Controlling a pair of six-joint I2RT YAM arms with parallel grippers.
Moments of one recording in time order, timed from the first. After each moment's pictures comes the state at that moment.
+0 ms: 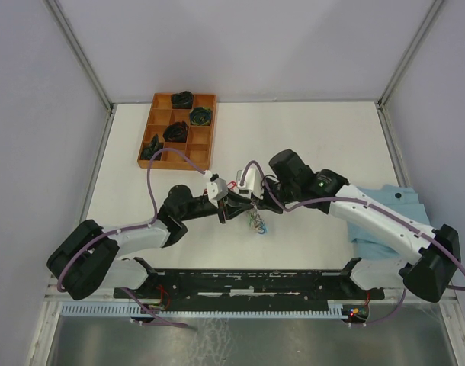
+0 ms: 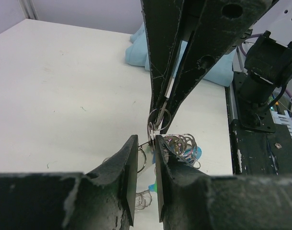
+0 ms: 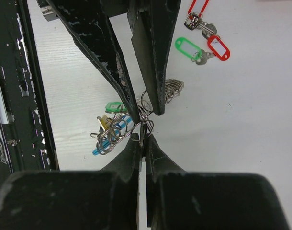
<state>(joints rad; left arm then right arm) -0.72 1.29 0.39 0.96 0.64 -0.05 0.82 1.28 1.12 -0.68 -0.33 -0.53</state>
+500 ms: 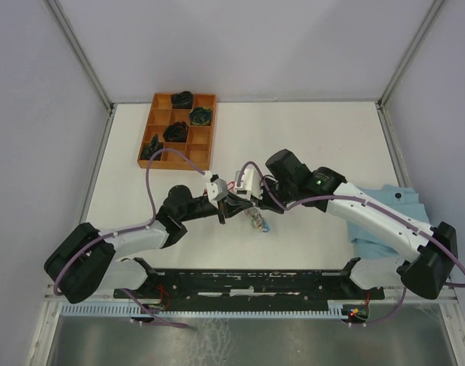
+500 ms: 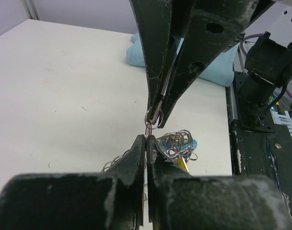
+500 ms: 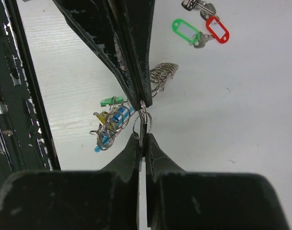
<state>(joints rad) -0.72 1.27 0.40 0.92 0.63 -0.04 0.84 1.31 1.17 -0.76 -0.27 -0.53</state>
